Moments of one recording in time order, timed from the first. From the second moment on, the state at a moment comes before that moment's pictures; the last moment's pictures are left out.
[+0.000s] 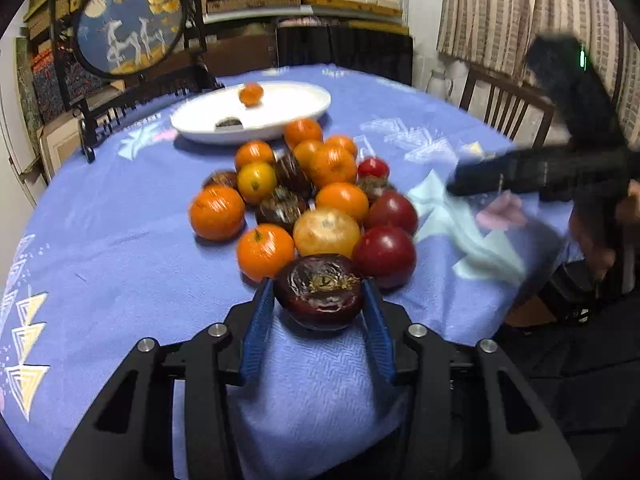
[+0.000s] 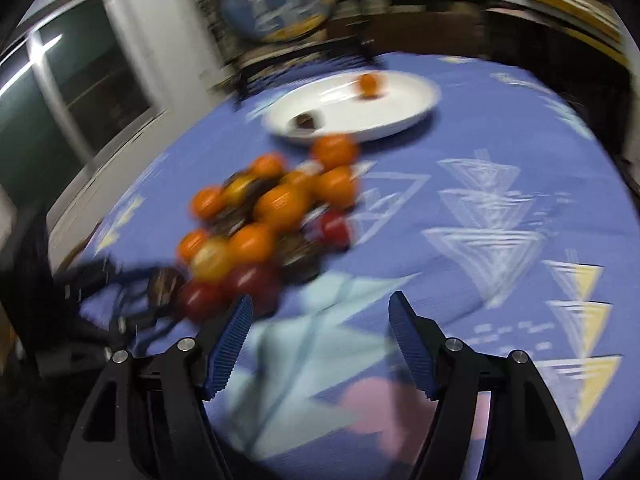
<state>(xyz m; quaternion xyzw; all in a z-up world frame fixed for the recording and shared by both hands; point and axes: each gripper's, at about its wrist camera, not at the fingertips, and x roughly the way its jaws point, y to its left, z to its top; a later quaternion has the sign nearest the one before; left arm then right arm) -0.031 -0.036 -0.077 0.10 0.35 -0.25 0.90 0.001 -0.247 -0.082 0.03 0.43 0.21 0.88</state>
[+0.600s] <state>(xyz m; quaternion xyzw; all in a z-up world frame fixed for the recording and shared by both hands) -0.012 -0.001 -0.067 0.05 0.36 -0.22 0.91 0.031 -0.212 -0.101 0.10 0.45 0.29 0.84</state>
